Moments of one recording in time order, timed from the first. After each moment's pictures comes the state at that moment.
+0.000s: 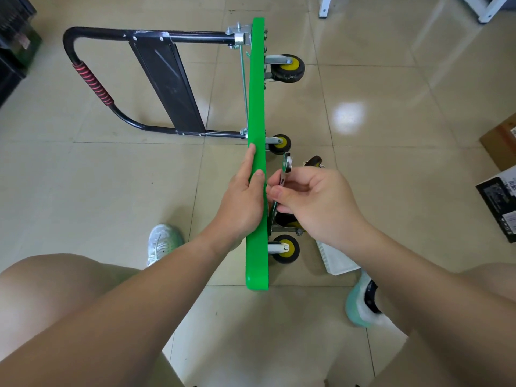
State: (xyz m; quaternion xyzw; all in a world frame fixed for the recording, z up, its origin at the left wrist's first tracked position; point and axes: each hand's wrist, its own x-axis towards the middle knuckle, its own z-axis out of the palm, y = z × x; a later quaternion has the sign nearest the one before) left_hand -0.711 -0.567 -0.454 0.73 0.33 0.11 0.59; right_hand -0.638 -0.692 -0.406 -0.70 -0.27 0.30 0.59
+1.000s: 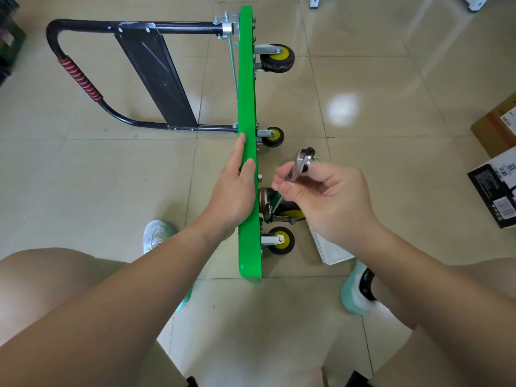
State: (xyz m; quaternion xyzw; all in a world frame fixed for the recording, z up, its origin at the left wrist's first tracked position) left_hand -0.709 -0.569 -0.450 0.74 0.34 0.11 0.57; right_hand -0.643 -0.723 -0.409 -0.65 -0.31 0.21 0.66
